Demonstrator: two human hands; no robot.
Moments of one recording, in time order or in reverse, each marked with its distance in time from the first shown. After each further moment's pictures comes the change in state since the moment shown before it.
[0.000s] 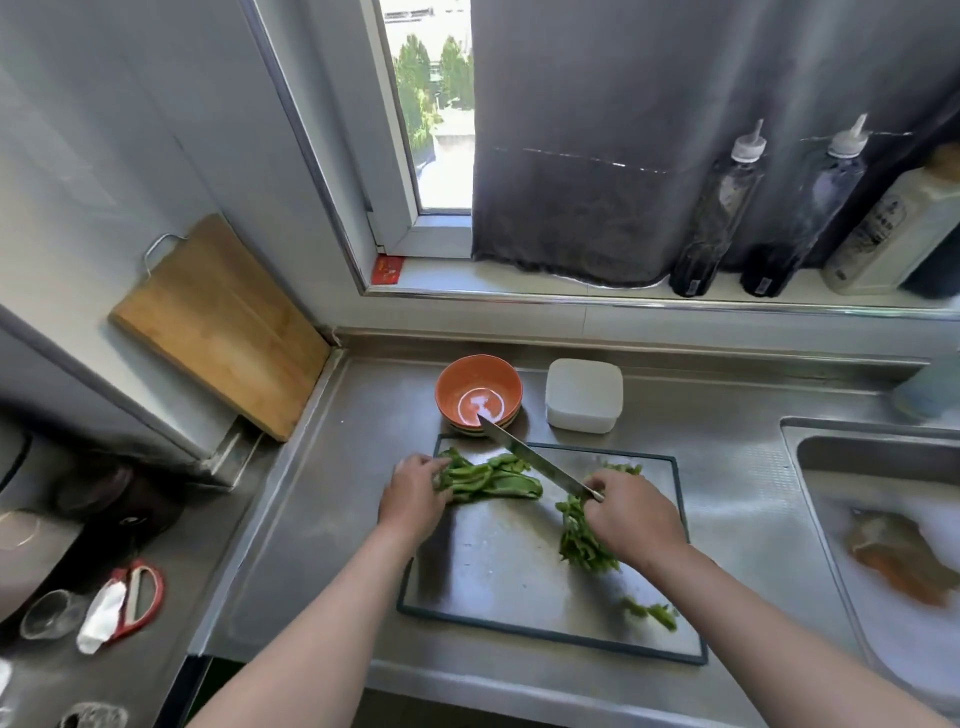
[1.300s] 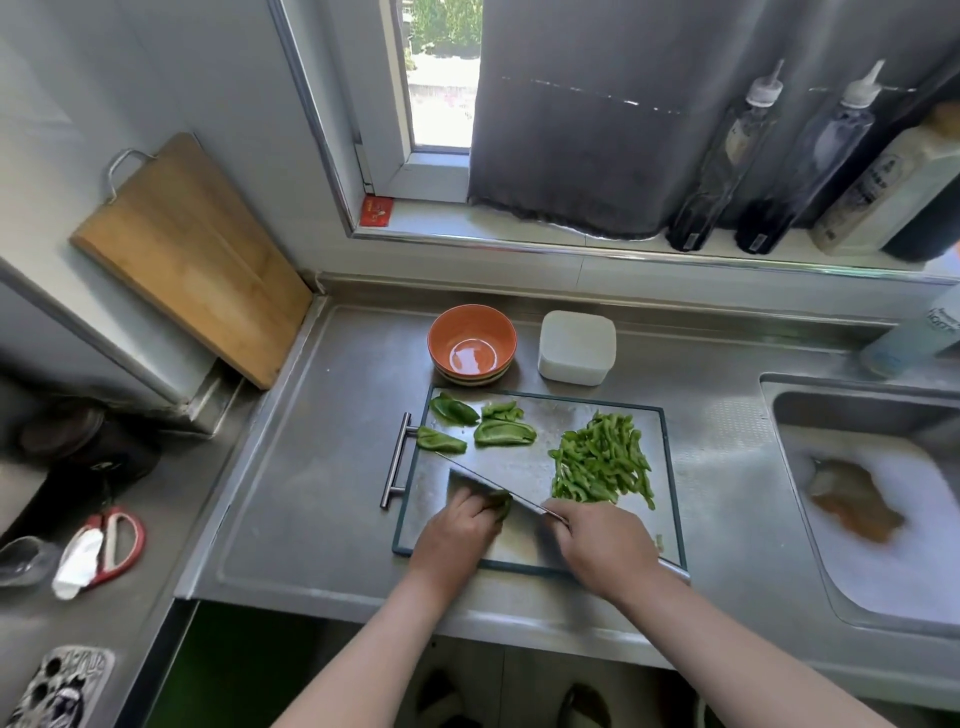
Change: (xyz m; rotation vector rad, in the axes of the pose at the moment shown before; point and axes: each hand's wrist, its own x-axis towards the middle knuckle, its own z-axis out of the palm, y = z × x) left_hand -0.093 -0.007 0.082 0.089 0.188 0.670; right_hand -0.070 0.000 0.058 -0.183 -0.084 -0.199
